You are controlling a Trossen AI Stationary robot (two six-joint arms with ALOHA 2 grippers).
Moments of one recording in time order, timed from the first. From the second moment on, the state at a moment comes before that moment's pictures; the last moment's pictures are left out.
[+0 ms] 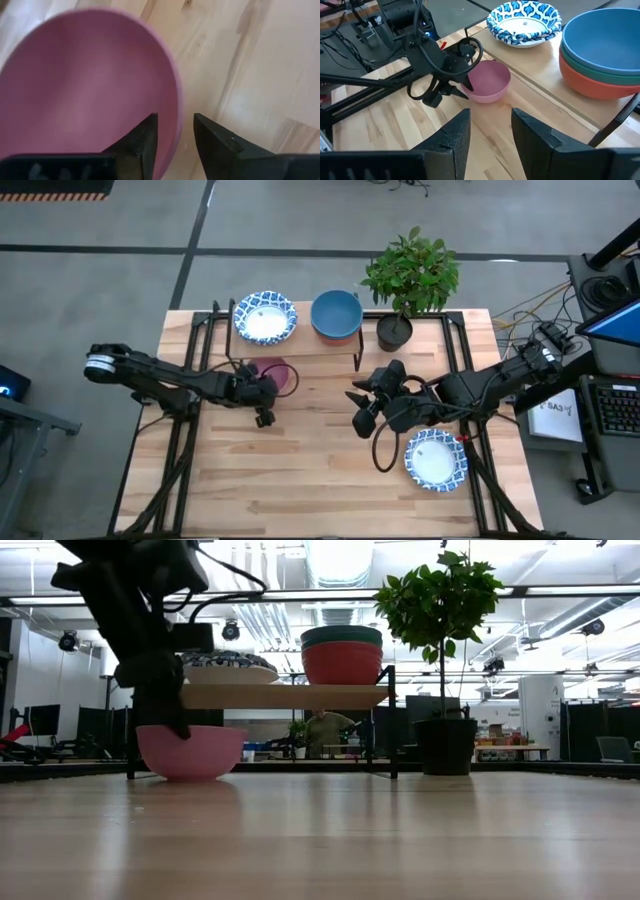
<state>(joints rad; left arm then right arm) -0.09 1.31 0.69 -0.53 -0.38 -0.38 0.38 1.47 1.53 -0.73 0.73 0.70</state>
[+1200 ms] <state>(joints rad) -0.20 1.36 1.40 -0.75 -0.35 -0.15 0.40 1.43 1.53 -0.73 0.67 0.65</state>
